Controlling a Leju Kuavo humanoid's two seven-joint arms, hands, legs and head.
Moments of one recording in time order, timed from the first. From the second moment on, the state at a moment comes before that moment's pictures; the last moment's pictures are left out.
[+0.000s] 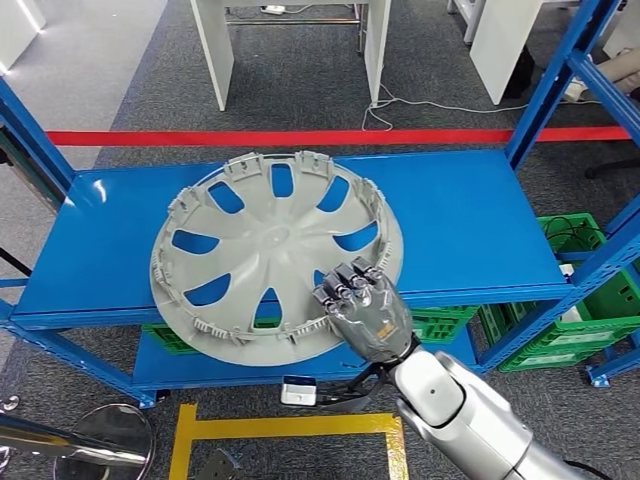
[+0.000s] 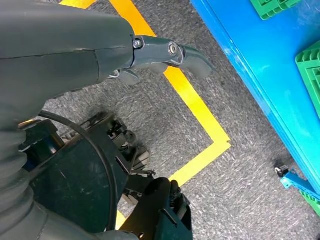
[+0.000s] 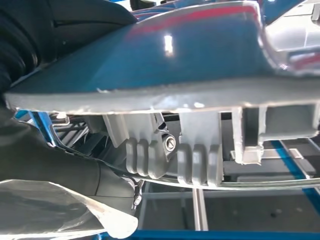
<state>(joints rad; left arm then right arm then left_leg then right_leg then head) -0.04 -0.12 -0.37 -0.33 -0.11 0.03 -0.70 -0.43 -0.14 1.00 -1.44 1.55 -0.70 0.17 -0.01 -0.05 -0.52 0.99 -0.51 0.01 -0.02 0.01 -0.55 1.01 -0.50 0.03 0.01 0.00</state>
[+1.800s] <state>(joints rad) -0.05 -0.12 -0.11 -0.23 0.13 0.05 -0.35 -0.52 -0.22 1.09 -1.48 1.55 -0.70 0.33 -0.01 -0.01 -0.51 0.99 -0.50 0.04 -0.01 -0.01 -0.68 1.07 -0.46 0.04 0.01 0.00</state>
